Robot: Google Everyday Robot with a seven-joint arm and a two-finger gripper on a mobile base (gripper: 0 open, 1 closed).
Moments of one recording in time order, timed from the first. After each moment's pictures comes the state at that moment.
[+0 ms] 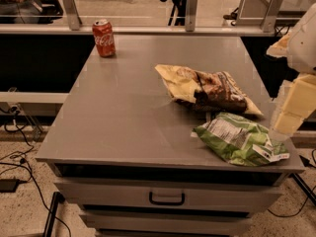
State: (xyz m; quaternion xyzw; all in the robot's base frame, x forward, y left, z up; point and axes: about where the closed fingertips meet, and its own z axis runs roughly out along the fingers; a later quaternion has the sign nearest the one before) arm 0.438 -0.216 0.978 -0.60 0.78 -0.04 0.16
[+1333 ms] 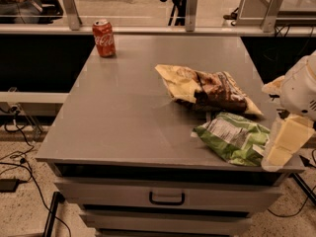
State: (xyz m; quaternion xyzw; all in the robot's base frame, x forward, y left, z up) arm 0.426 -0.227 0.904 -0.59 0.80 0.02 0.15
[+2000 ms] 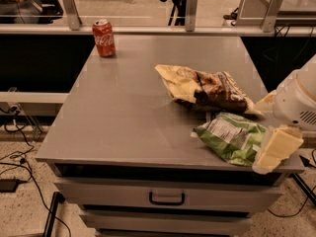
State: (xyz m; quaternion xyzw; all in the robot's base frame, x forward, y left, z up) arm 0.421 -0.223 0.878 -0.58 0.80 0.03 0.14
